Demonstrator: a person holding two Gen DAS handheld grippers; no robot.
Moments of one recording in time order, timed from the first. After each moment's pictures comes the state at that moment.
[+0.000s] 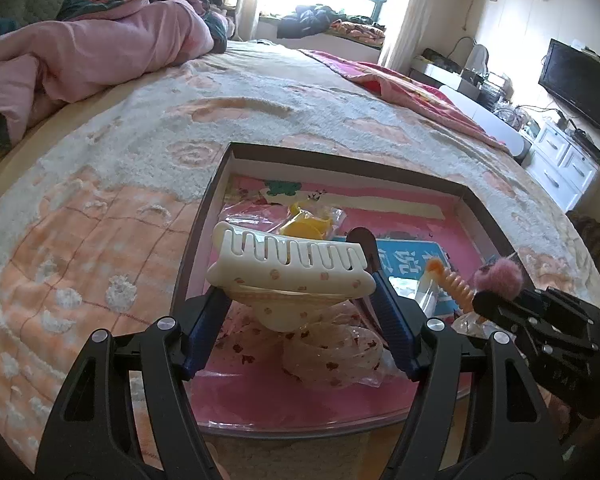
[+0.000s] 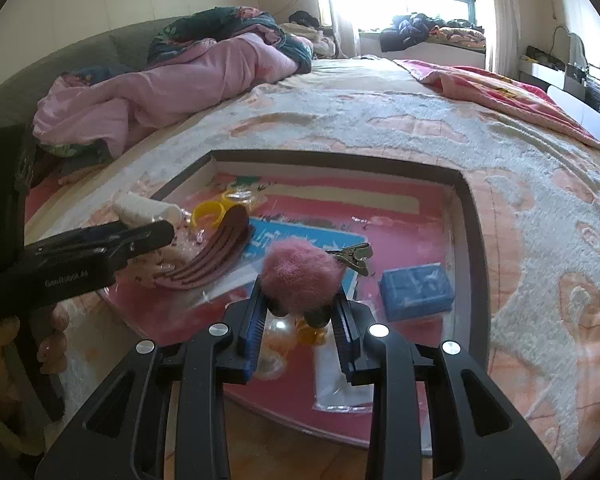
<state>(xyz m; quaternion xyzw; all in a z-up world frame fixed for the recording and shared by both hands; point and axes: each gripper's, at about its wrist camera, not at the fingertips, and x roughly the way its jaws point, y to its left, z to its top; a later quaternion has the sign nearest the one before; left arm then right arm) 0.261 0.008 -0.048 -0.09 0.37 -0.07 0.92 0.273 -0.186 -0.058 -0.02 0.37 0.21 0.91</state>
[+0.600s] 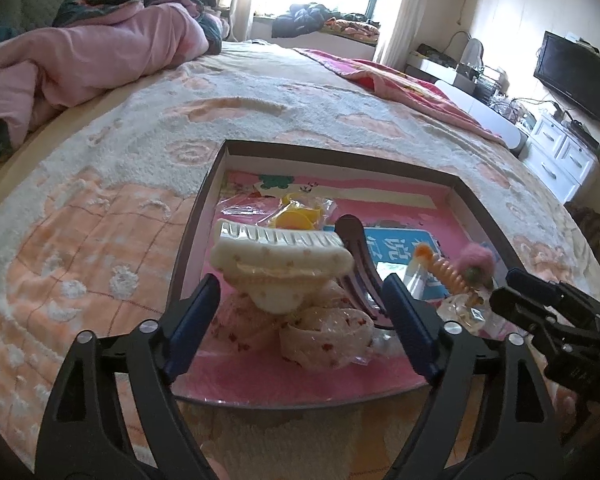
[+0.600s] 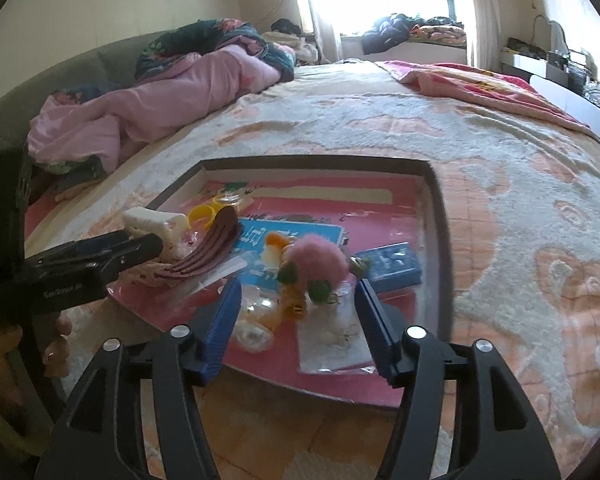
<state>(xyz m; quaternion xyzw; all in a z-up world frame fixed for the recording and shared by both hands) 0.246 0.004 -0.044 -0.08 0.37 -0.08 0.92 0.251 -0.210 -0.048 0.01 0.36 0.18 0.92</state>
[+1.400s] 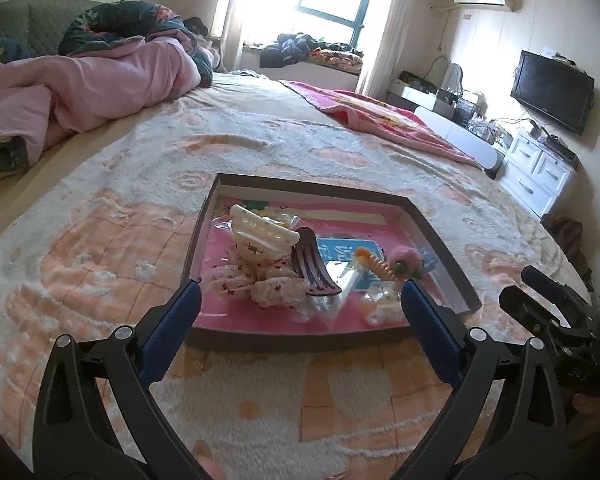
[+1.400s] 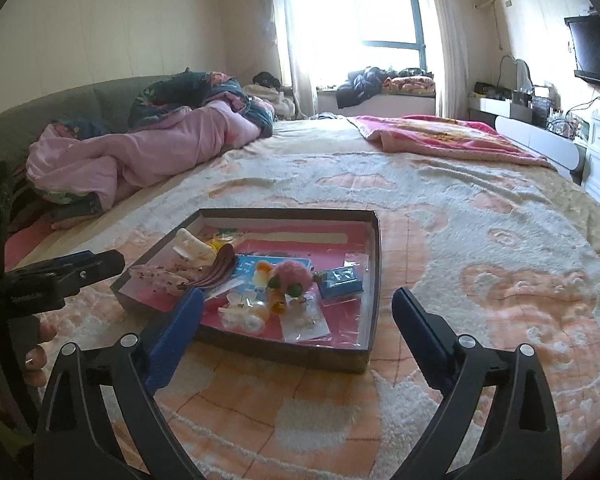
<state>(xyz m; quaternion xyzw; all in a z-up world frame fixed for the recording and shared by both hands) 0.176 -0.001 0.001 -0.09 0.31 -0.09 0.94 0.170 -0.236 -0.006 0.00 0.26 0.14 0.96</state>
